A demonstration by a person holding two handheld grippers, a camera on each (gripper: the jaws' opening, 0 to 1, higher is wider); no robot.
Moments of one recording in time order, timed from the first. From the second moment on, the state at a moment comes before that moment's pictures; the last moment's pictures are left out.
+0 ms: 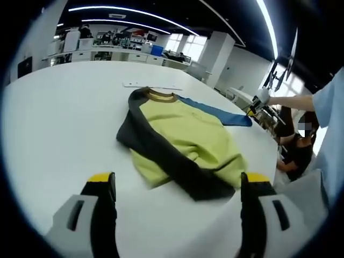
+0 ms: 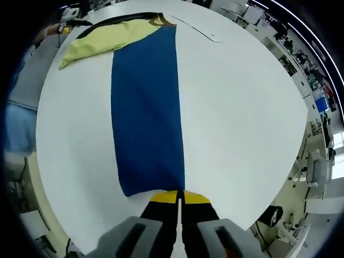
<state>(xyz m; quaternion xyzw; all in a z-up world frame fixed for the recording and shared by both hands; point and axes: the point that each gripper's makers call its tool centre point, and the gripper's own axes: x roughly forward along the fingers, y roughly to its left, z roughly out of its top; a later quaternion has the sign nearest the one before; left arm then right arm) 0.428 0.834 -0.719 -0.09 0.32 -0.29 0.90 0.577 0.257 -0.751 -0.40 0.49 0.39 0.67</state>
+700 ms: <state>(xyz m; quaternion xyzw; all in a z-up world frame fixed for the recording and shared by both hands) 0.426 0.837 -0.721 -0.09 0.32 -0.28 0.90 0.615 0.241 -0.765 -0.42 0.49 0.35 0.68</state>
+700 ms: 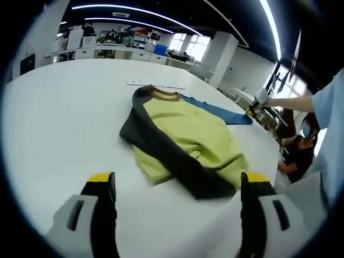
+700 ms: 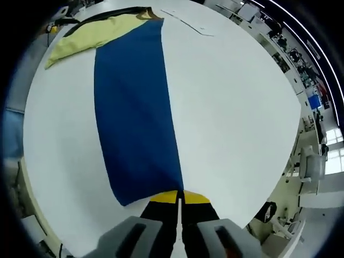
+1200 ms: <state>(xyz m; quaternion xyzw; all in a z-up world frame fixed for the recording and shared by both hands) 0.425 0.834 -0.723 -0.09 0.32 -0.28 0.90 0.600 0.252 -0.754 -0.34 0.48 0.36 0.72</state>
